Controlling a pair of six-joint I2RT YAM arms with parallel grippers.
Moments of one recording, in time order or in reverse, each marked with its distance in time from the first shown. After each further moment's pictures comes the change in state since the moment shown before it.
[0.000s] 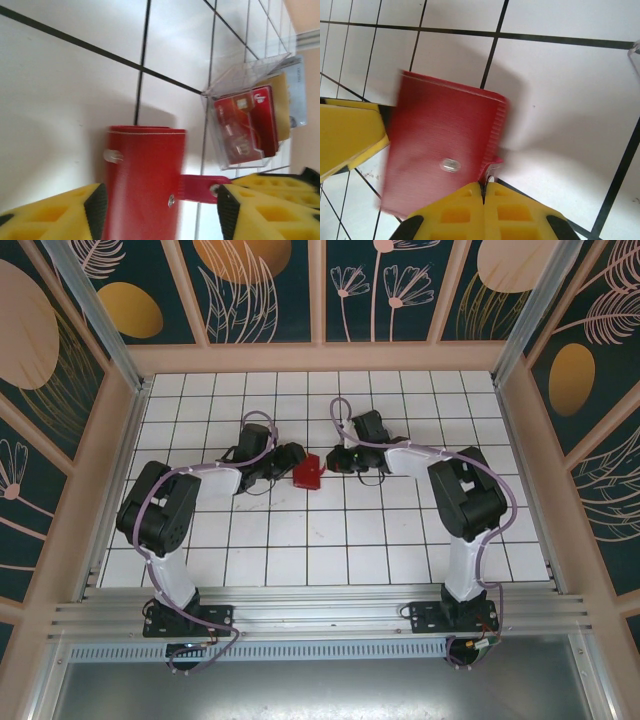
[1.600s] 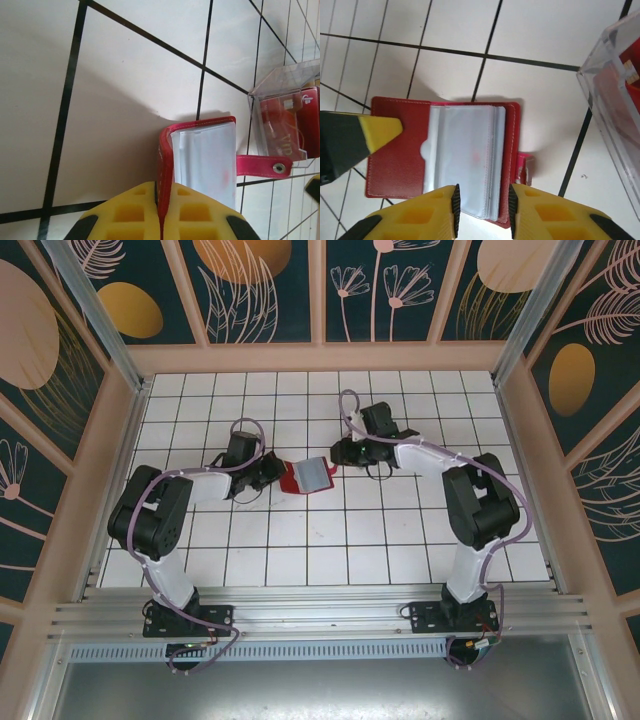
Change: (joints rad) left arm 0.052 -0.043 -0.089 -0.024 -0.003 0.088; right arm -0.031 -0.074 0.030 -0.113 0.034 -0.042
